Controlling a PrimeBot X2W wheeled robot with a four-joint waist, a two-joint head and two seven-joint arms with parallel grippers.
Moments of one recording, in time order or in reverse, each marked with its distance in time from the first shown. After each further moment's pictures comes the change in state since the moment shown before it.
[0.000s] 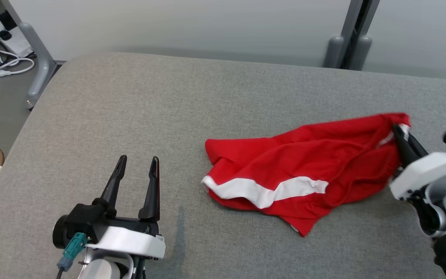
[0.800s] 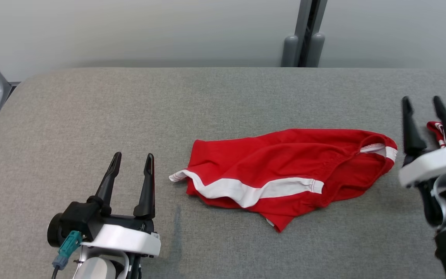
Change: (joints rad) left arm -0.019 0.000 0.023 0.007 0.014 -0.008 0.000; right arm -0.034 0.033 -0.190 0.006 -0.237 0.000 -0.123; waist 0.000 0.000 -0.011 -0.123
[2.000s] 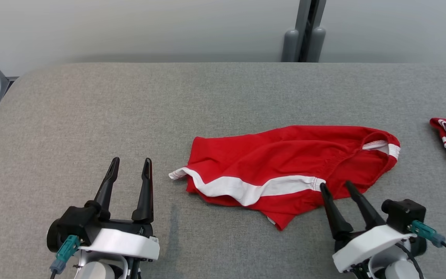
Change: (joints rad) left arm 0.029 0.001 0.010 -0.008 -0.017 -0.005 0.000; right arm 0.419 0.172 0.147 -0.361 0.024 0.000 0.083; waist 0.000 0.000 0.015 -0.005
